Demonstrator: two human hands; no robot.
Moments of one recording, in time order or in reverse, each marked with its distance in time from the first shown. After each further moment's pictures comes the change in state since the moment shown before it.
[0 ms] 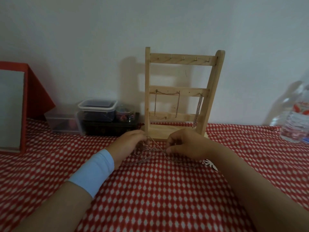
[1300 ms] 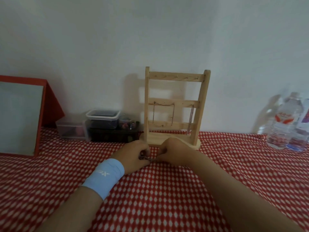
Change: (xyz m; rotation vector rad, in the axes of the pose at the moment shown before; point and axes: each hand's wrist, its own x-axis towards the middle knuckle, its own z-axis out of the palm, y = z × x) left_hand -0.019 -0.010 0.000 0.880 0.001 0.422; right_hand 0.006 -0.032 0.023 -0.206 0.023 0.182
